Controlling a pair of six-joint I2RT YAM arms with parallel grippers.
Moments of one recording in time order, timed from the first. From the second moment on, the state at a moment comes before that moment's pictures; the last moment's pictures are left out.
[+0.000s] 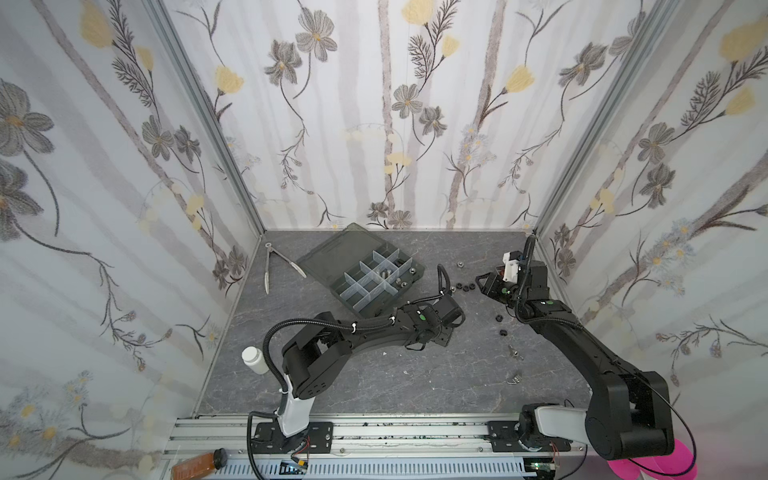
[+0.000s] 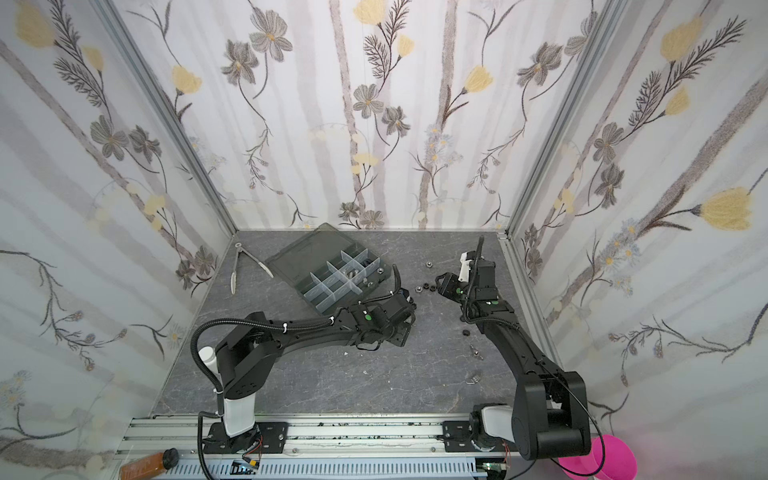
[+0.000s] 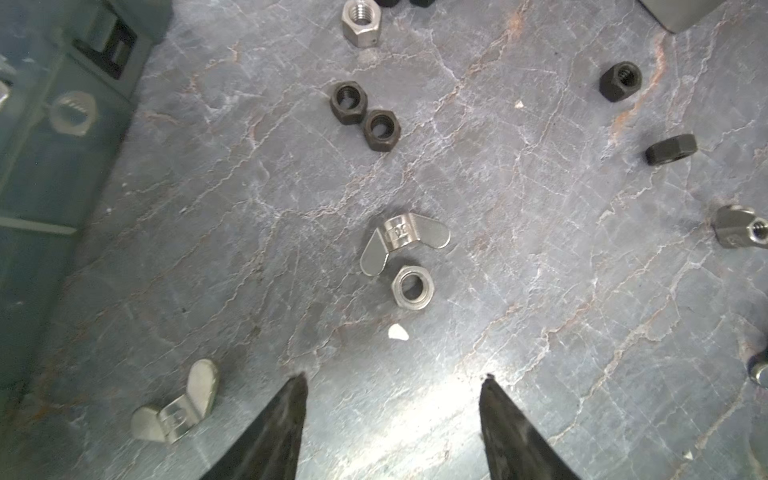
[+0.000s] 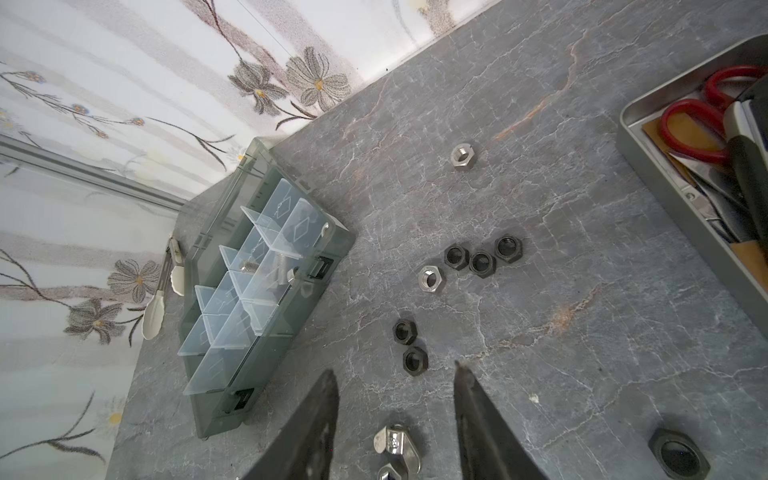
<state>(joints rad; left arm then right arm) -1.07 1.95 1.41 -0.46 -0.20 -0.50 0.09 1.29 0.81 -0.12 -0.32 0.52</state>
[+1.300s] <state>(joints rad) -1.07 2.22 1.62 -0.51 -0.20 -0.50 0.07 1.29 0.79 -0.10 -0.34 0.53</state>
